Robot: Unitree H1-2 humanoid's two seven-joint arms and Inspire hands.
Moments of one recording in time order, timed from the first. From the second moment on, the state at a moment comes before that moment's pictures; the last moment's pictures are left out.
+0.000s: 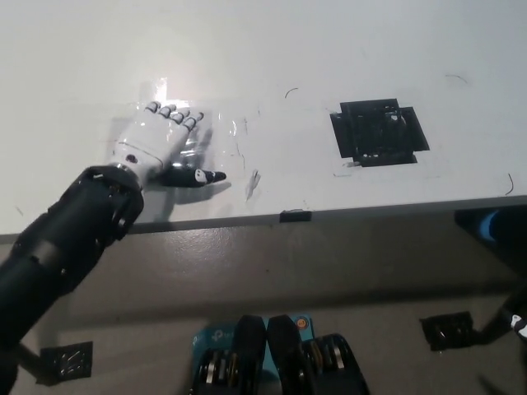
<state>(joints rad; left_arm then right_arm) -0.92 0.44 -0.79 0.78 0.90 0.07 0.10 0.00 -0.22 -0.24 0.17 0.06 -0.14 -0.01</state>
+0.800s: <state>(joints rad) -0.82 0.34 -0.57 0.84 0.85 0.03 0.15 -0.01 -0.21 -0.25 0.17 0.07 -0.14 -0.02</state>
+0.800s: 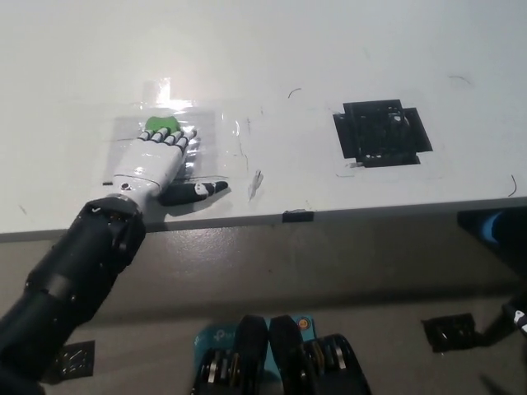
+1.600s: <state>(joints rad) -0.81 0.23 -0.39 0.98 0.74 0.01 0.25 -0.02 -0.21 -0.26 0.18 0.08 -0.14 -0.02</state>
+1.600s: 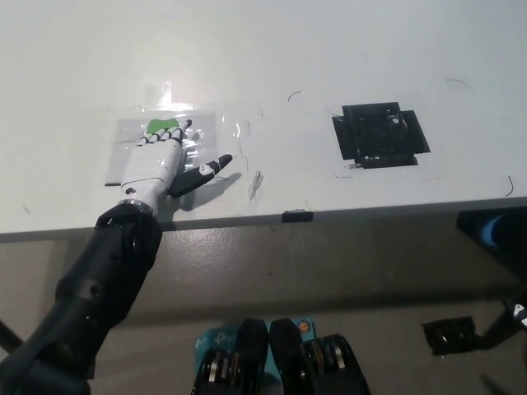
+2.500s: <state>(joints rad) -0.92 0.14 -0.56 1.16 0.83 0.13 0.29 -0.06 -0.18 -0.24 0.14 0.09 -0.14 -0.02</state>
